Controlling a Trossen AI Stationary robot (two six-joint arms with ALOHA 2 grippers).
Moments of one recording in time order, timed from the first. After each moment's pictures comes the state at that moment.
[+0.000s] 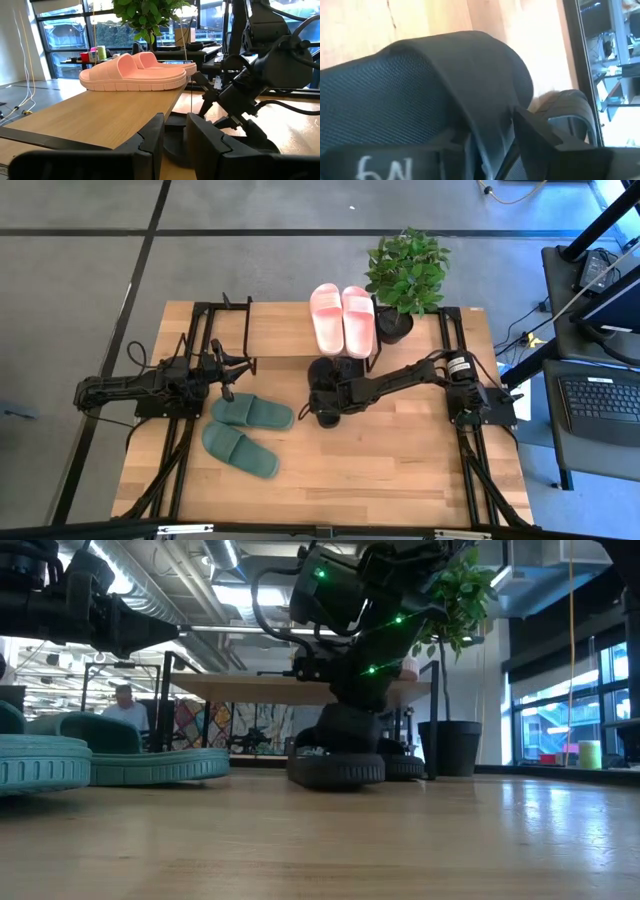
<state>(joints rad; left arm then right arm) 0.12 0.01 0.01 0.05 -0.25 0.04 0.11 2.09 1.39 -0.50 0.77 0.08</state>
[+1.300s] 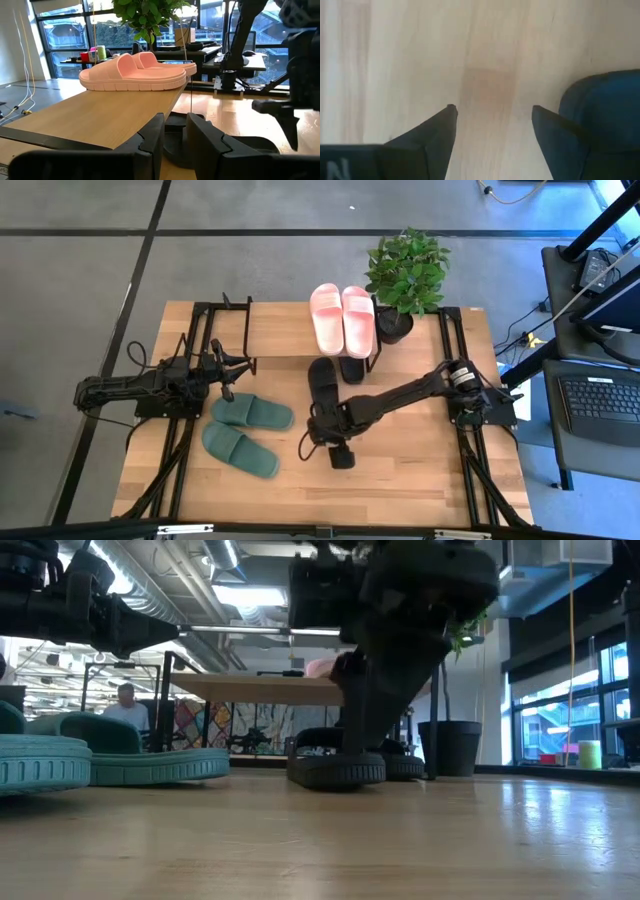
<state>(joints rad) 0.12 0.01 0.01 0.05 -0.25 0.04 0.27 2.08 1.57 -0.74 -0.08 0.14</state>
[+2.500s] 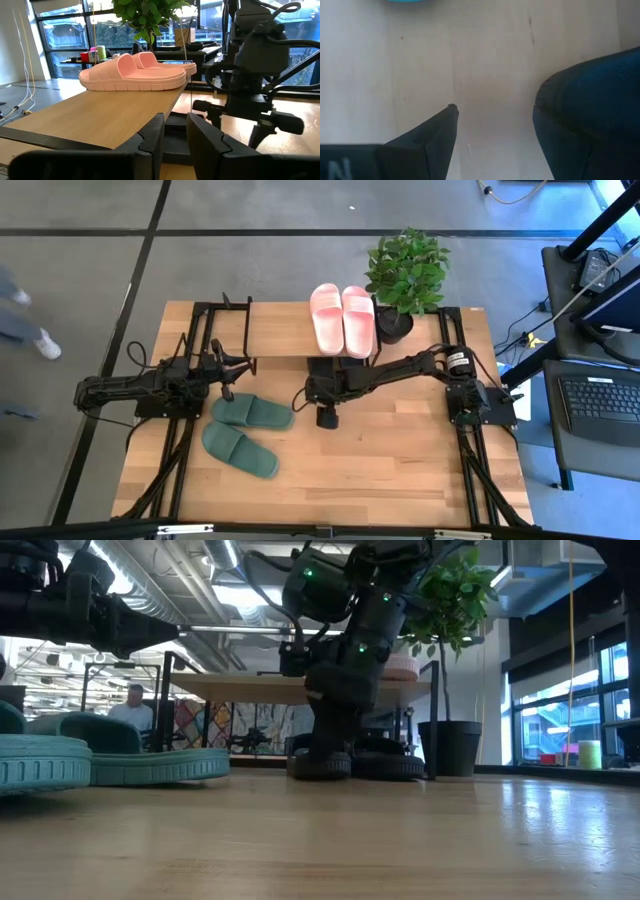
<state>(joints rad) 0.12 0.01 0.01 0.05 -0.25 0.04 0.04 2.08 1.45 -0.51 0.11 0.09</state>
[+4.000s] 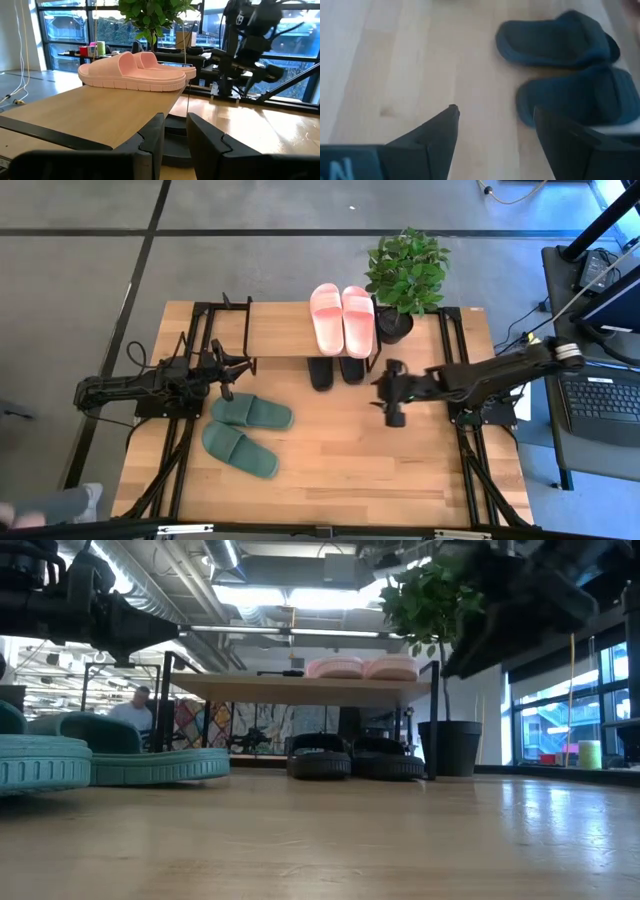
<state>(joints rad) 0.12 0.01 0.01 0.06 -0.25 -0.05 0.17 1.17 0.71 -0.36 0.28 -0.01</state>
